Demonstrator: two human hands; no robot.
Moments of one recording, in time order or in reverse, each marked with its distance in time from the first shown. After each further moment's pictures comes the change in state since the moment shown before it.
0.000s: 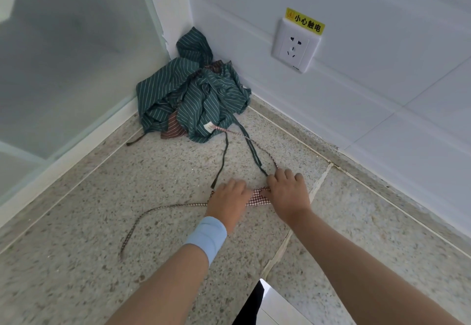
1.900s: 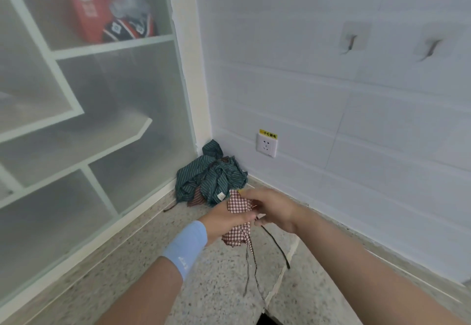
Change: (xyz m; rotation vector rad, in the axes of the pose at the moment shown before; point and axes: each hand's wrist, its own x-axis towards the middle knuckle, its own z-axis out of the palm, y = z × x) left_hand -0.101 0.060 -0.251 -1.300 -0.144 -0.207; right_hand -0.126 -0.044 -0.285 1.606 -0.291 0.055
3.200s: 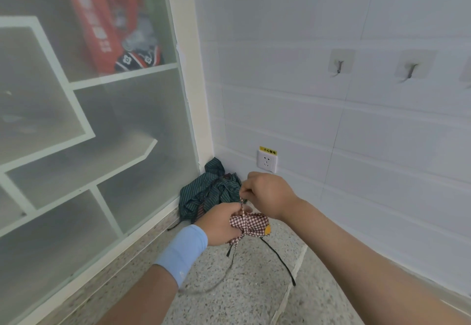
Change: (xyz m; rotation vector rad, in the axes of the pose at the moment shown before) left_hand -0.012 0.034 -0.026 0.779 0.030 0.219; right_hand -0.001 -0.057 0.000 -1.277 0.348 -0.590
